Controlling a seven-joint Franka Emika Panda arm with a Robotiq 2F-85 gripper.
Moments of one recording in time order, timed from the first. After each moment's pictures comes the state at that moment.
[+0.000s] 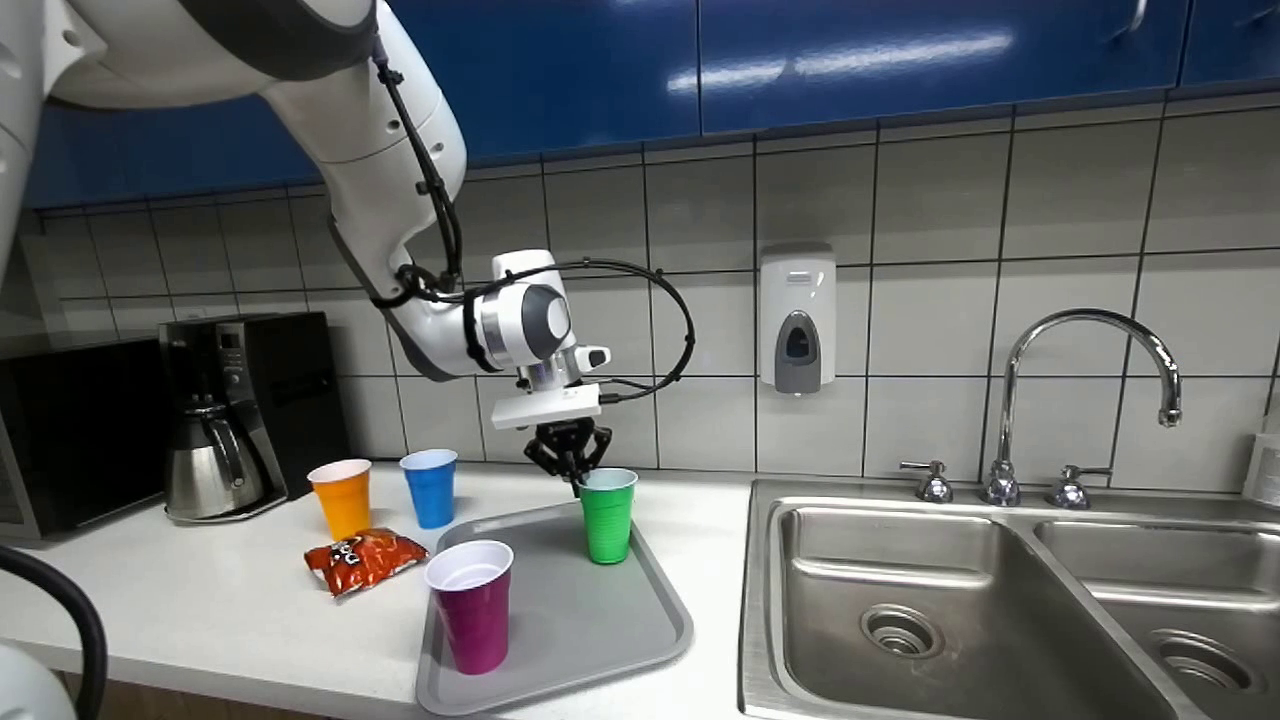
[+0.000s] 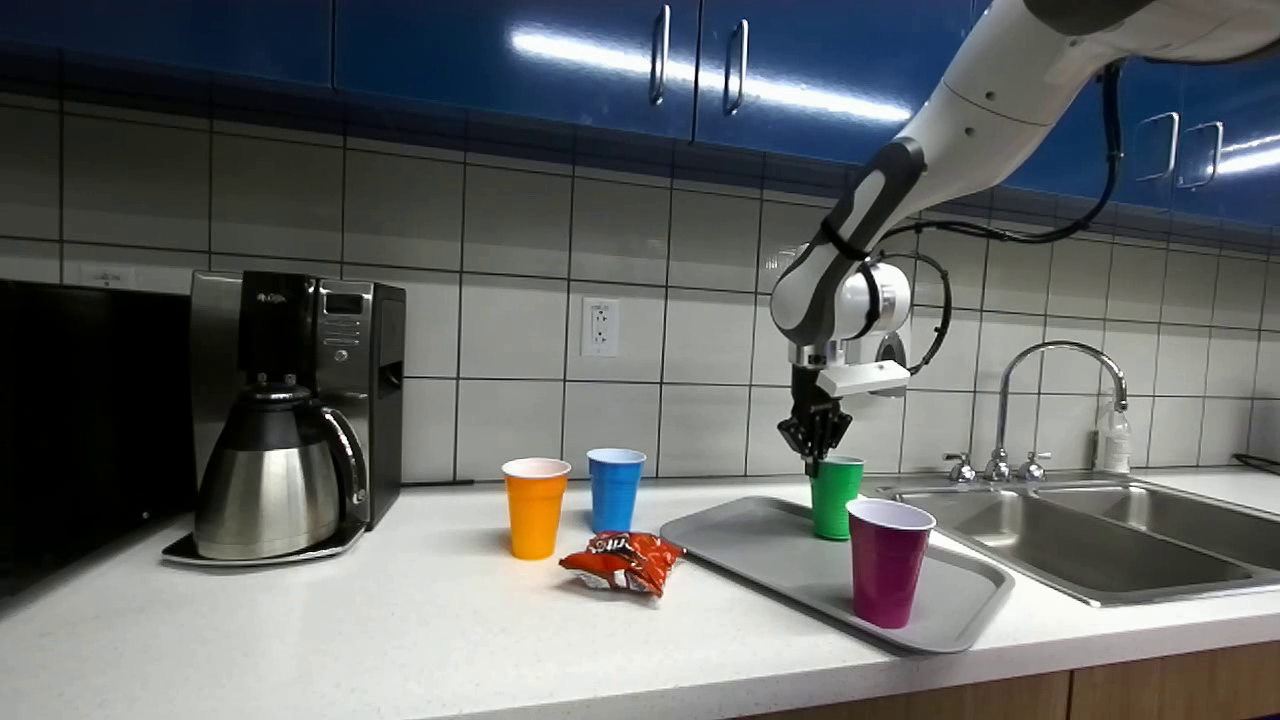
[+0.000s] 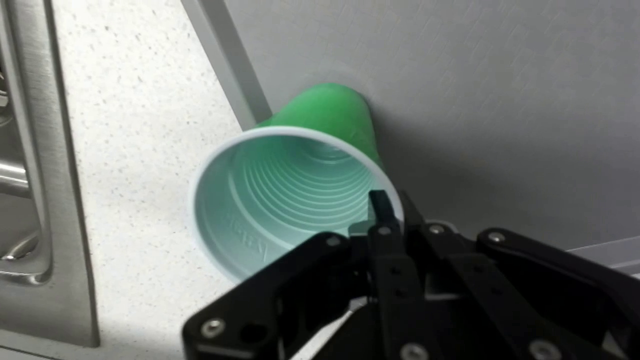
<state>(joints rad) -0.01 0.39 -0.03 -1.97 -0.17 2.49 -0.13</state>
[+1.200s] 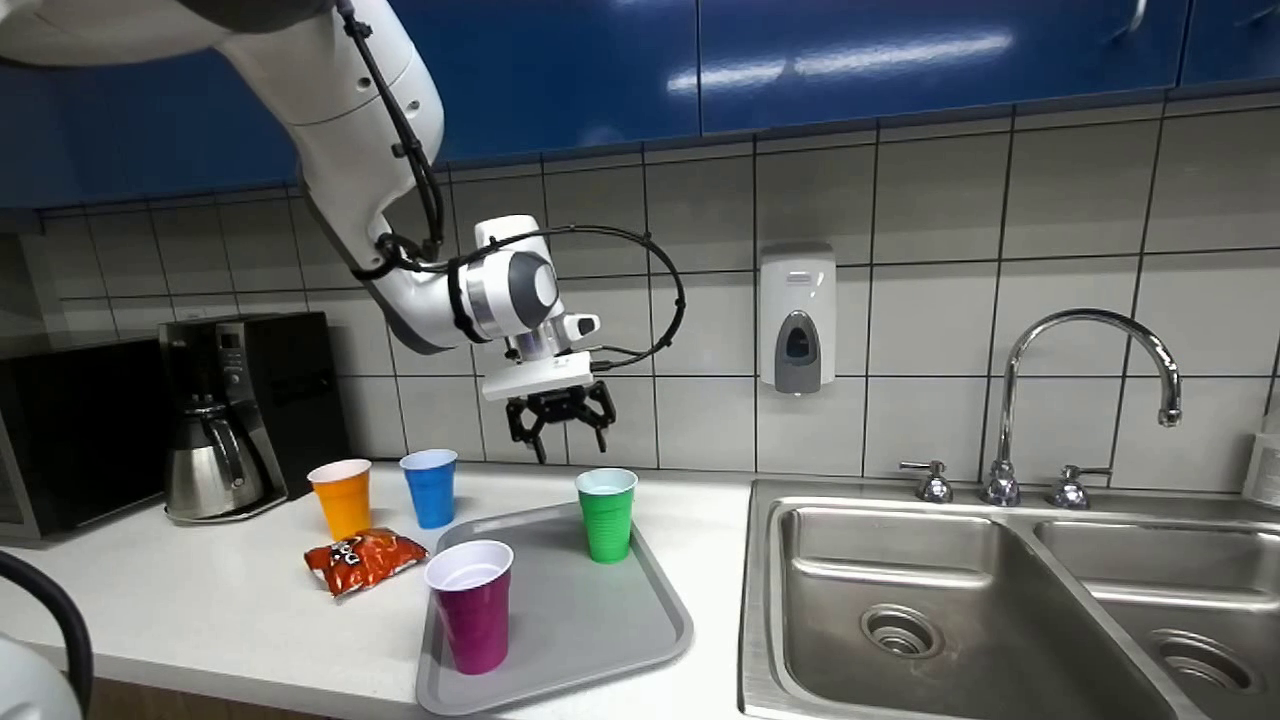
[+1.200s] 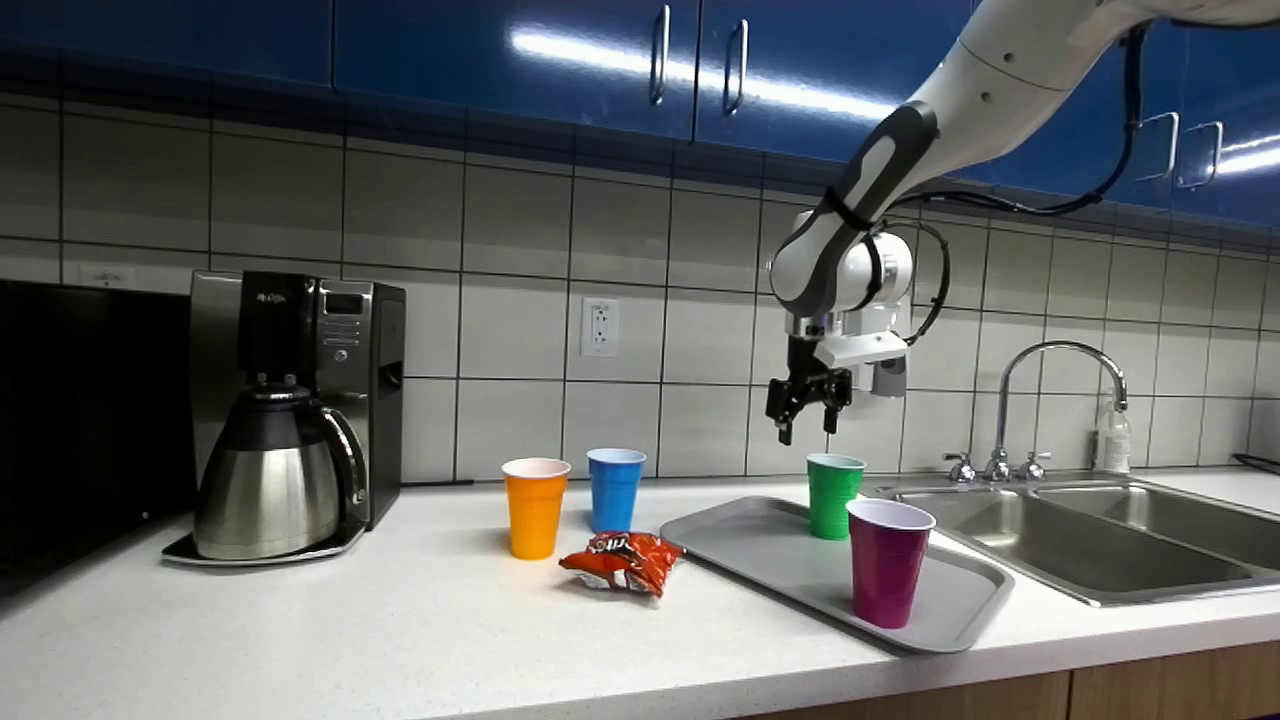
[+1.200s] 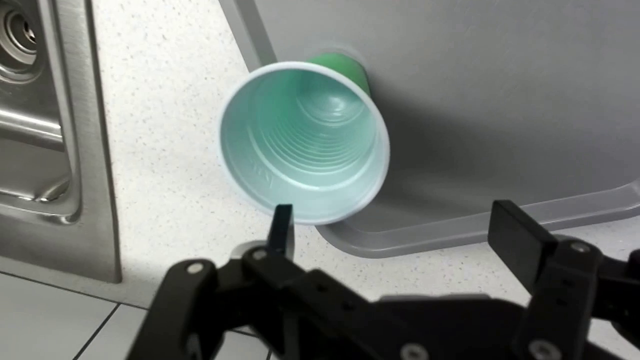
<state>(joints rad) 0.01 0.31 -0.02 -1.98 -0.20 2.49 -0.13</state>
